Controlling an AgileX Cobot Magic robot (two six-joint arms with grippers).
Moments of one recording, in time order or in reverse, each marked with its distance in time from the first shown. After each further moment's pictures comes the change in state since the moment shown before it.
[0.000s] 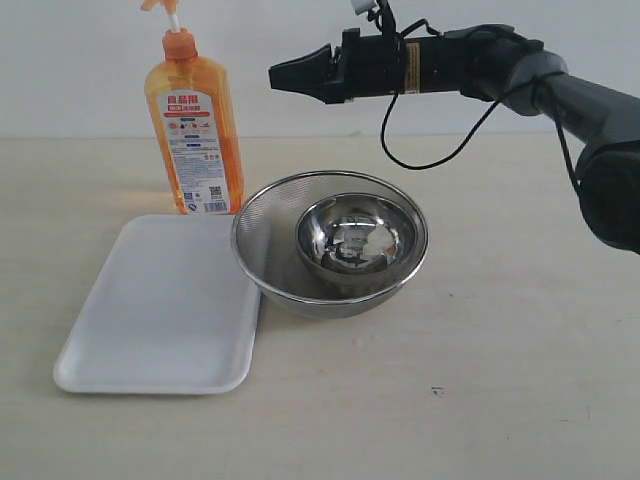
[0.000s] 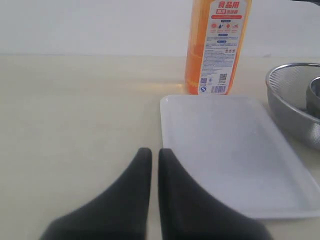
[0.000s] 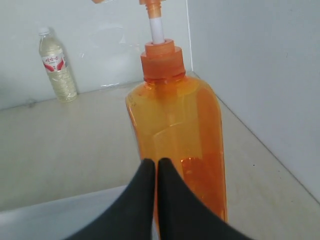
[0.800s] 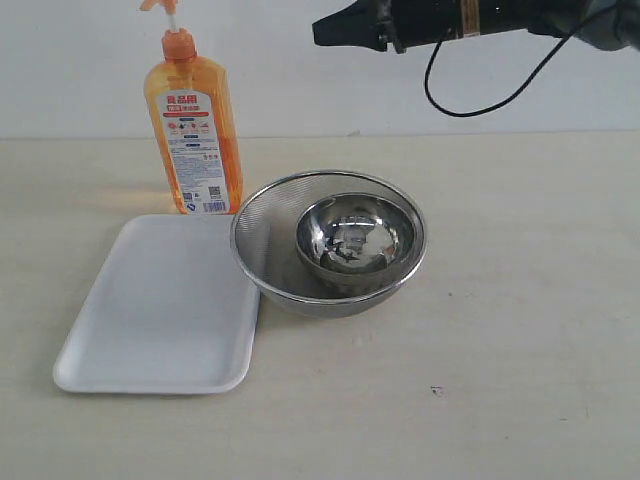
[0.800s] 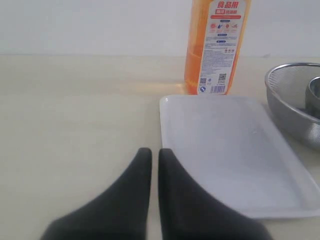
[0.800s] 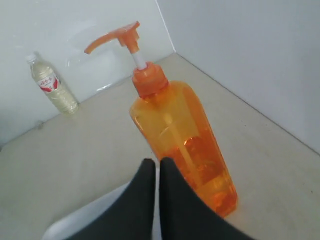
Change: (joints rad) left arm 0.000 0.000 0.000 0.000 0.000 0.000; right arm -0.084 -0.240 0.191 -0.142 0.002 0.356
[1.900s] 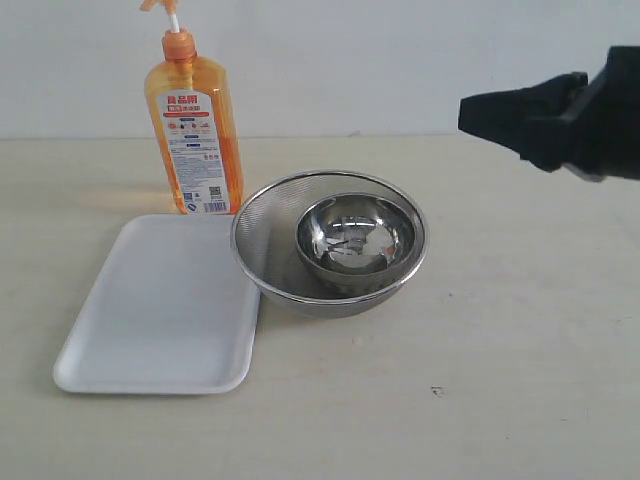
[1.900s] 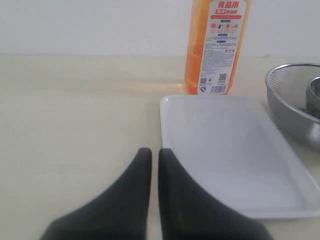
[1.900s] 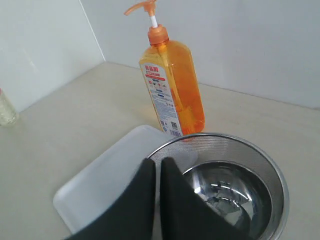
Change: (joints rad) left arm 0.000 0.000 0.000 0.000 0.000 0.000; right arm -0.067 -1.213 1.592 0.356 0.426 -0.562
